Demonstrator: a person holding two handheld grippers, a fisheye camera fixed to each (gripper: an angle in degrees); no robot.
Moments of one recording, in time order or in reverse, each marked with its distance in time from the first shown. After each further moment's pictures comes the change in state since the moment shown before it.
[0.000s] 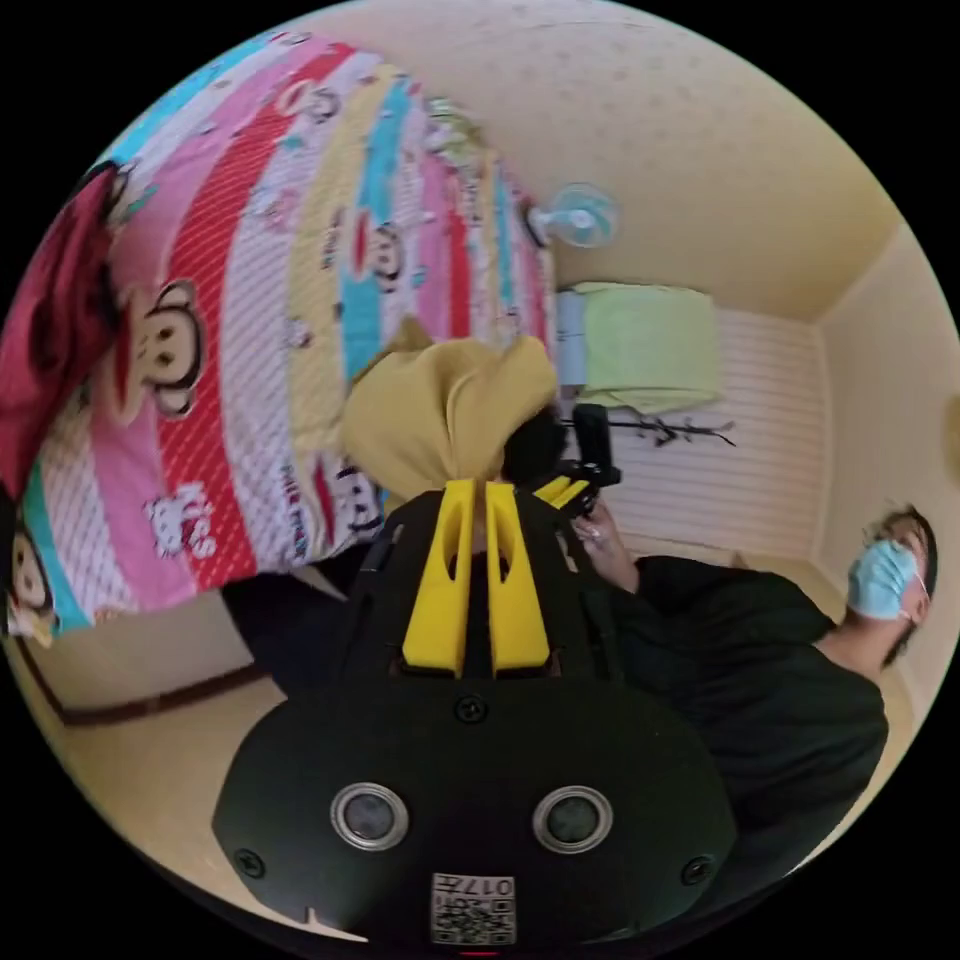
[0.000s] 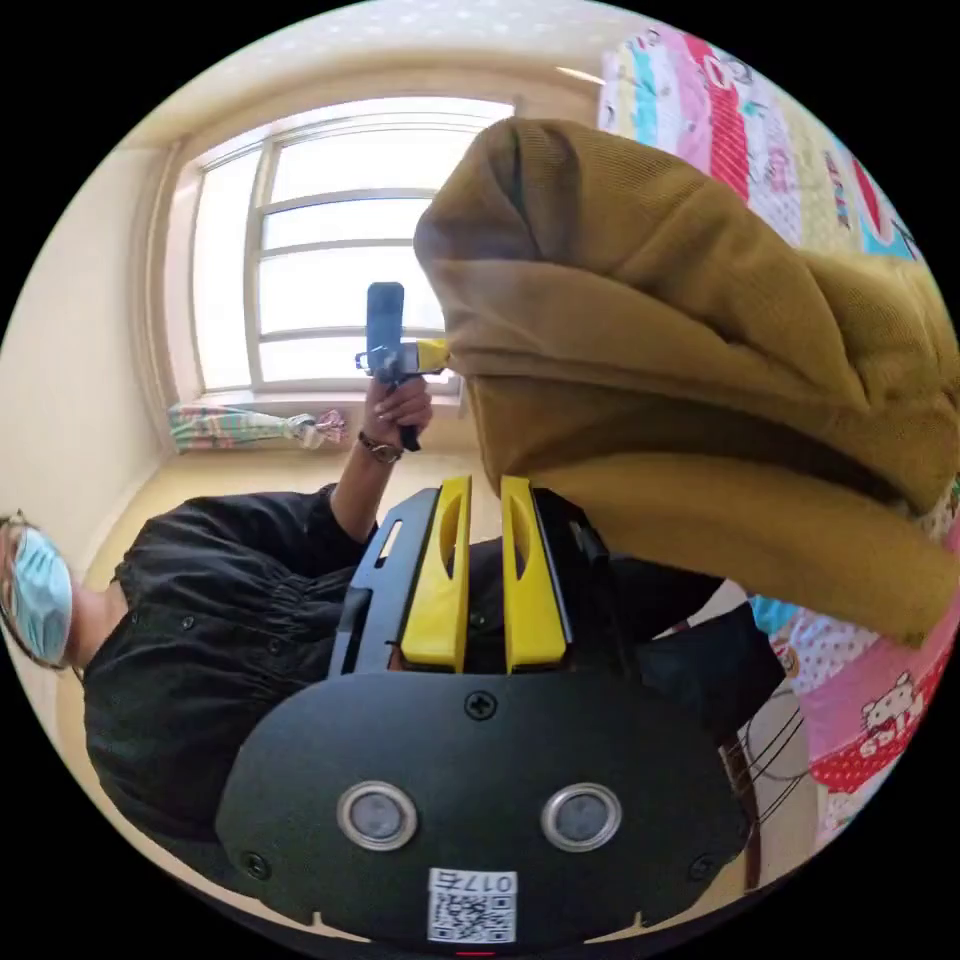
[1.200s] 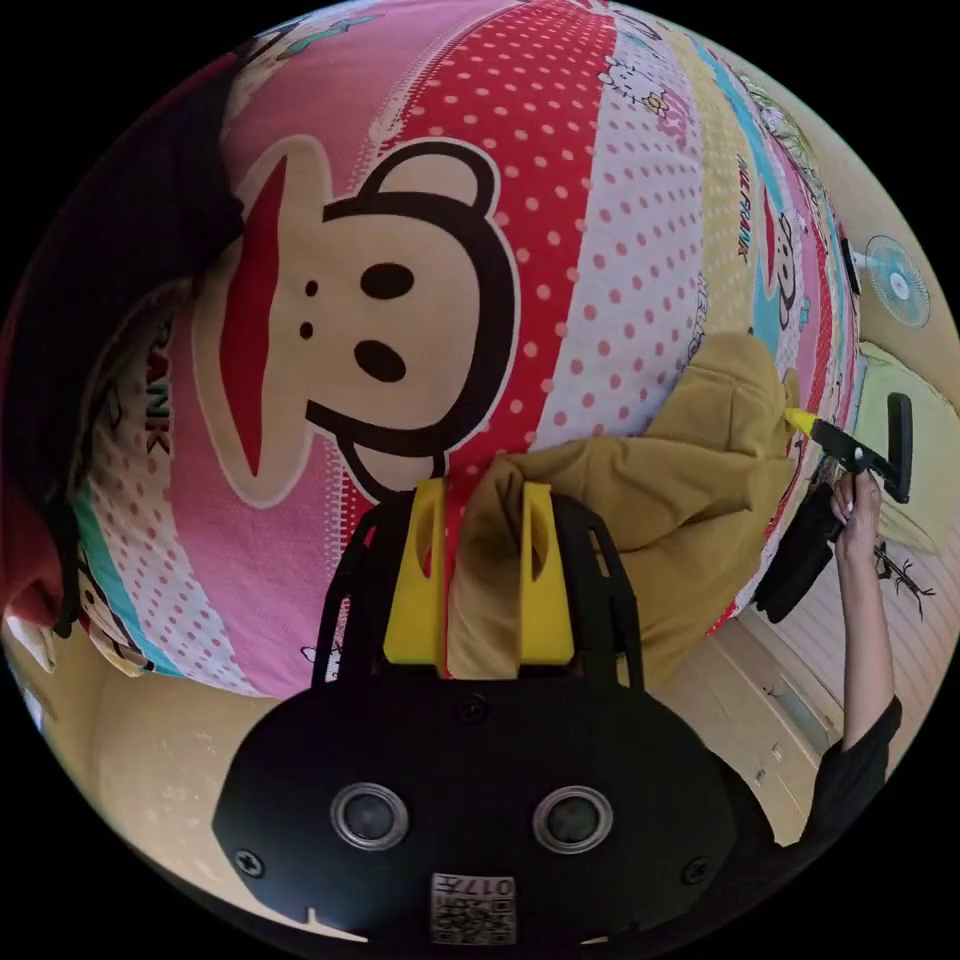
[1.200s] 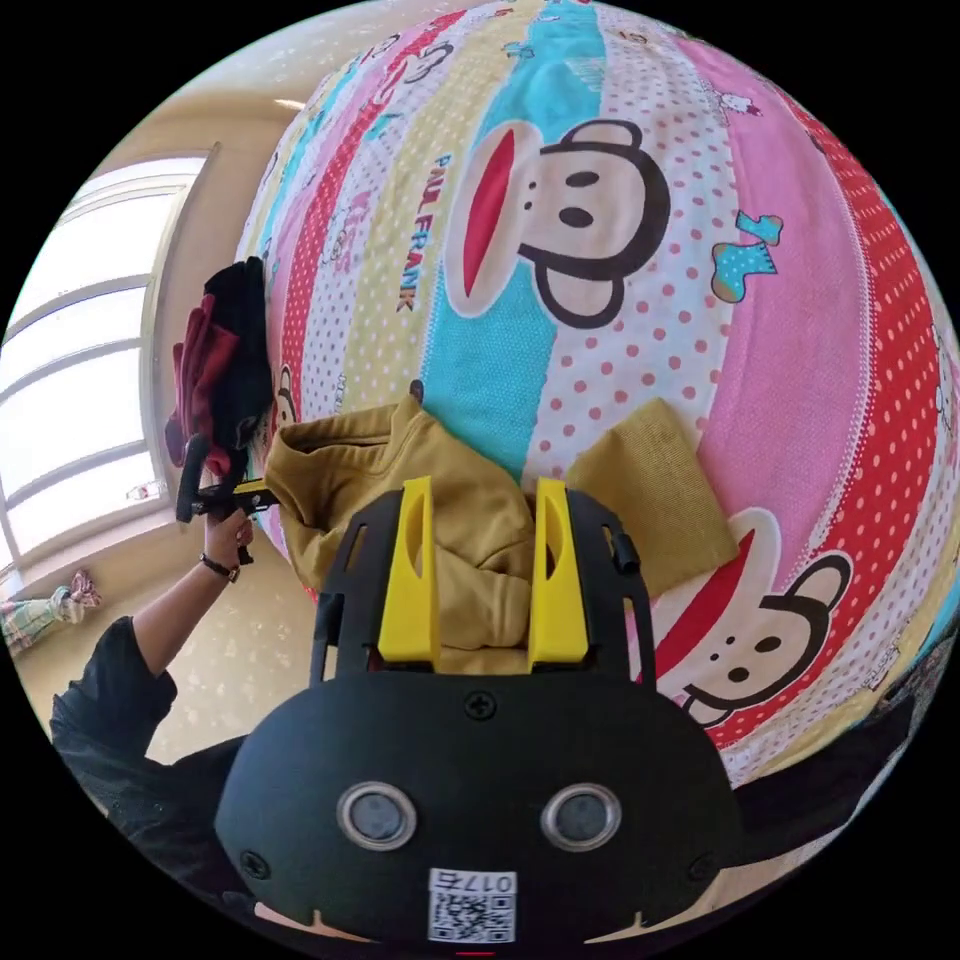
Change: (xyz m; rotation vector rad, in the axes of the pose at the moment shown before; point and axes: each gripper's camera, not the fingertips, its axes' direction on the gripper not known) left arm -0.244 -0.269 0.222 -0.081 -0.590 -0.334; right arm 0.089 -0.216 0.049 0.097 0.747 0.332
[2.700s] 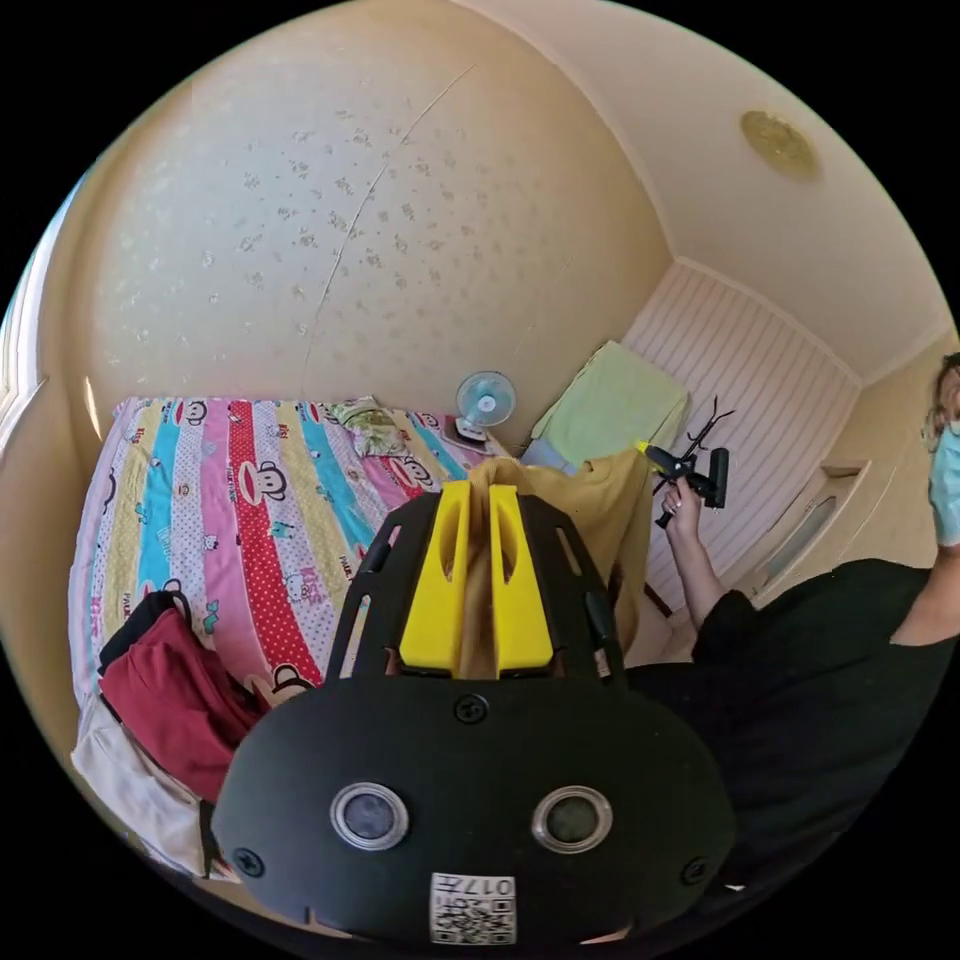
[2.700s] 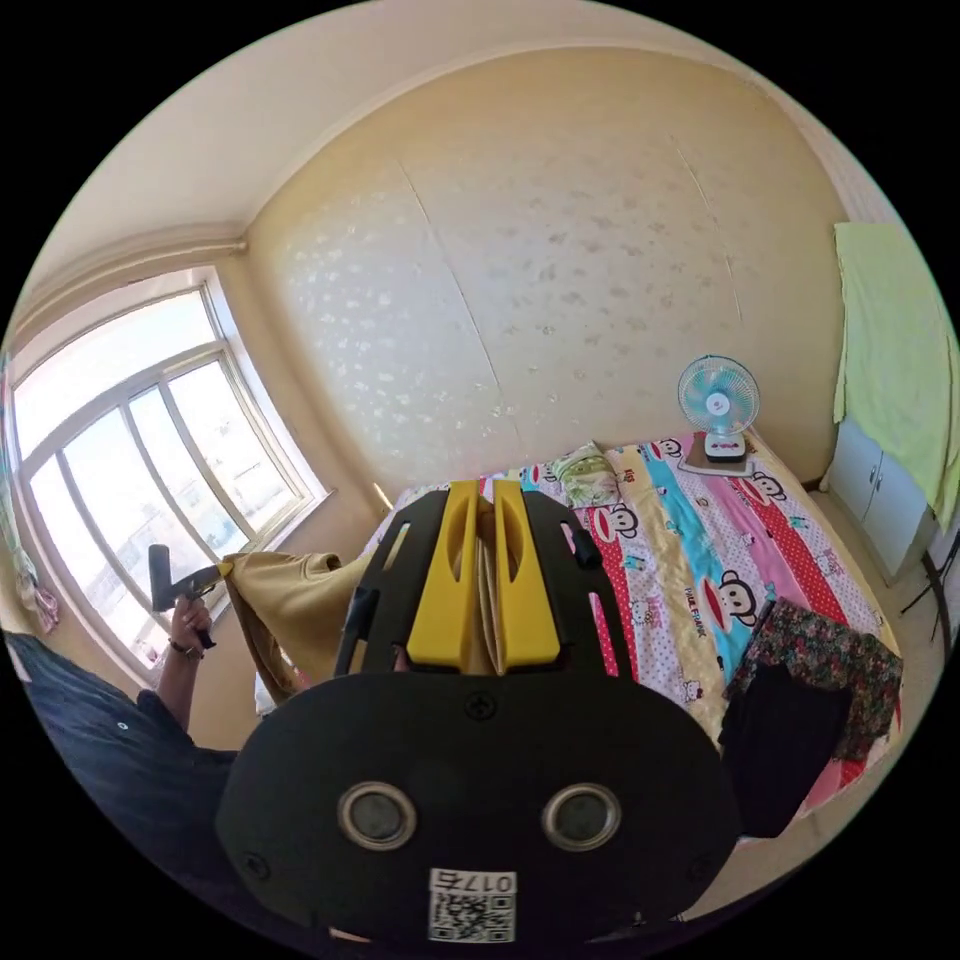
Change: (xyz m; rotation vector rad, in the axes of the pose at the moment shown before) left arm 0.085 0.396 -0.481 0.911 0.398 0.783; right arm -0.302 0.577 -0.363 1.313 0.128 -0.063
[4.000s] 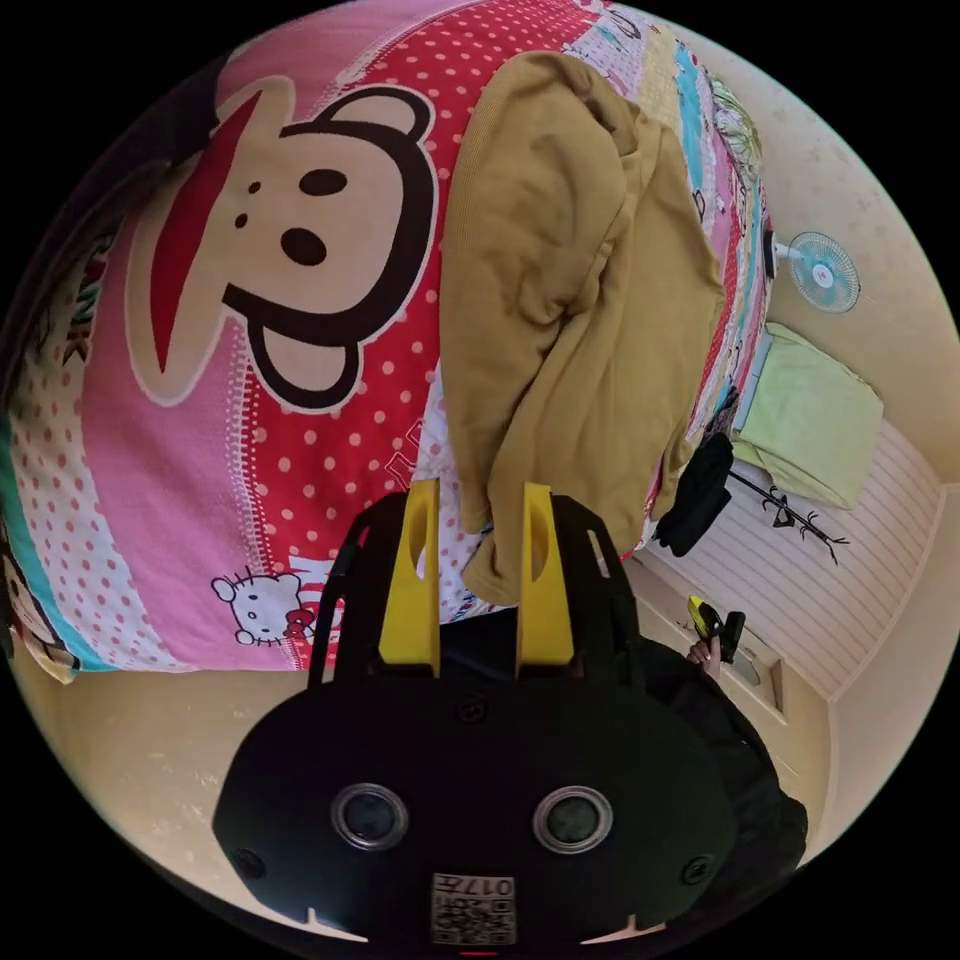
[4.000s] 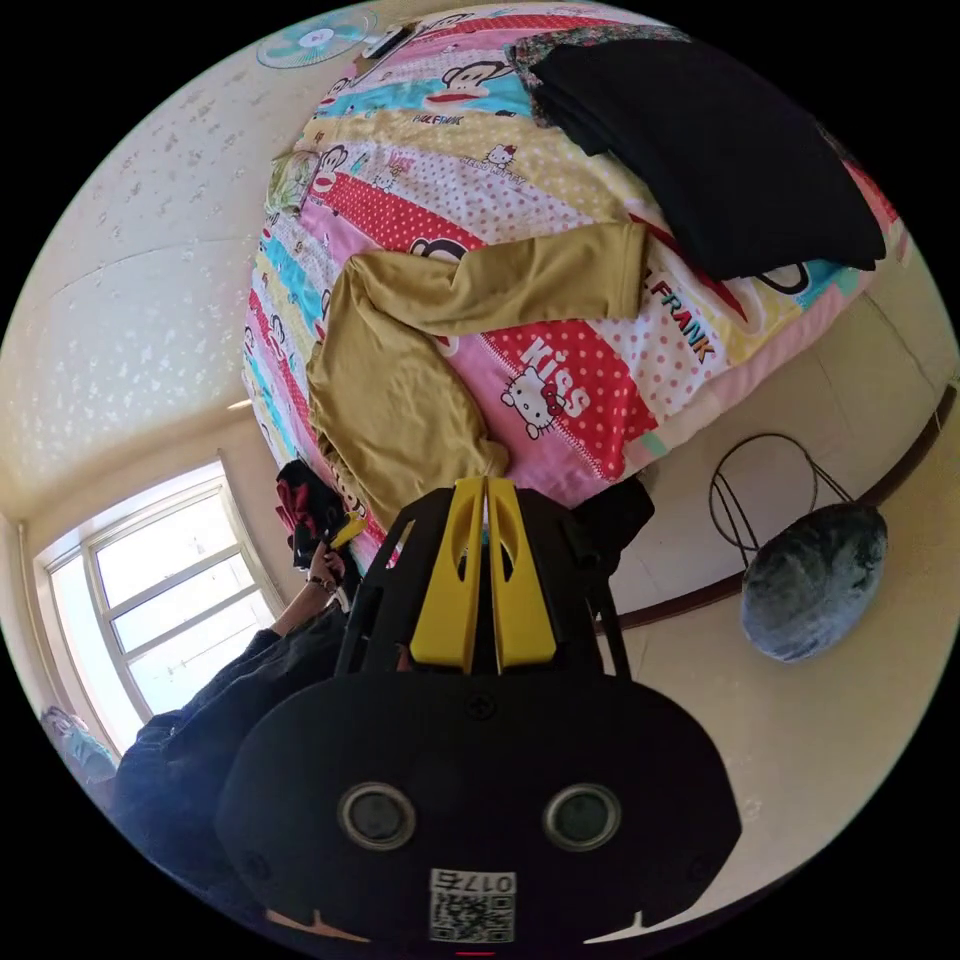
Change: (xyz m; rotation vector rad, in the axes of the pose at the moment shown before) left arm -0.479 0.213 0.180 -0.881 -0.039 -0.914; right arm 0.306 0.236 -0.061 -0.743 0.063 0.964
